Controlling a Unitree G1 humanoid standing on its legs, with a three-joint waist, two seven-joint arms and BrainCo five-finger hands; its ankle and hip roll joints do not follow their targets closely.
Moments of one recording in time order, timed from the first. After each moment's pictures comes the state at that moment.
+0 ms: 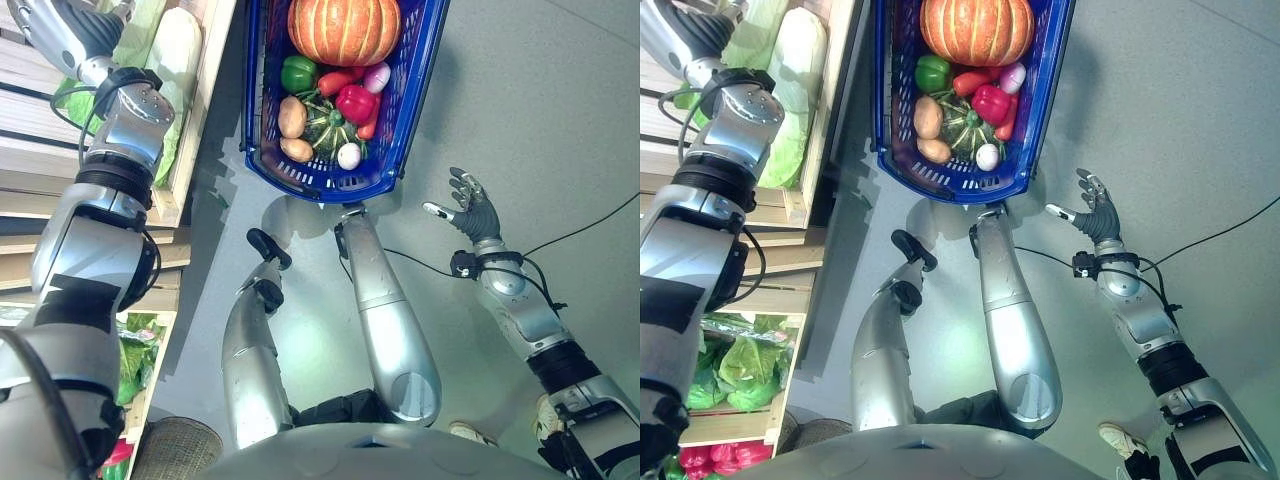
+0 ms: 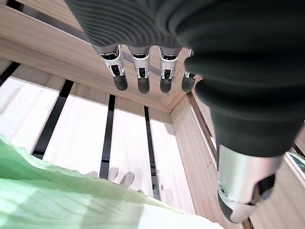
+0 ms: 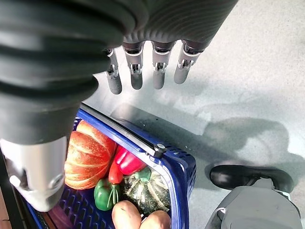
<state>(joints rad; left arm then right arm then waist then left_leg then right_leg) -1.23 0.64 -0.44 1.05 -0.04 0.05 1.02 -0.20 -0.65 0.33 0.18 0.41 -0.14 -0.30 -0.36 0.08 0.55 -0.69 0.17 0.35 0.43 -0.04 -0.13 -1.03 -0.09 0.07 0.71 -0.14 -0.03</state>
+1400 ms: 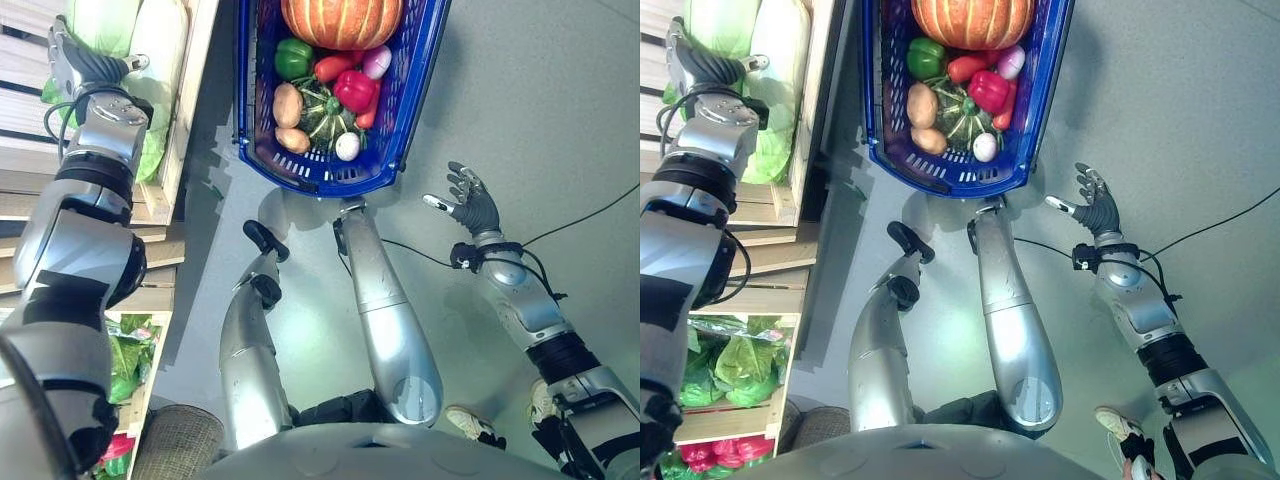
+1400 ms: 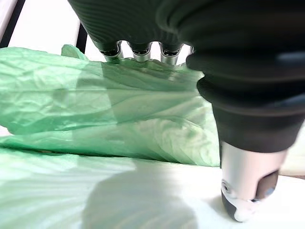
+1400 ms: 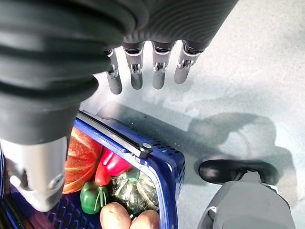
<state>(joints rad) -1.27 0.68 -0.51 1.23 -0.34 0.15 0.54 -0.25 -0.65 0.32 0.19 0.47 -0.09 -0.25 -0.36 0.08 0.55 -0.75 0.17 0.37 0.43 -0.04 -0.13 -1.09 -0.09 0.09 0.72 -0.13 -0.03</state>
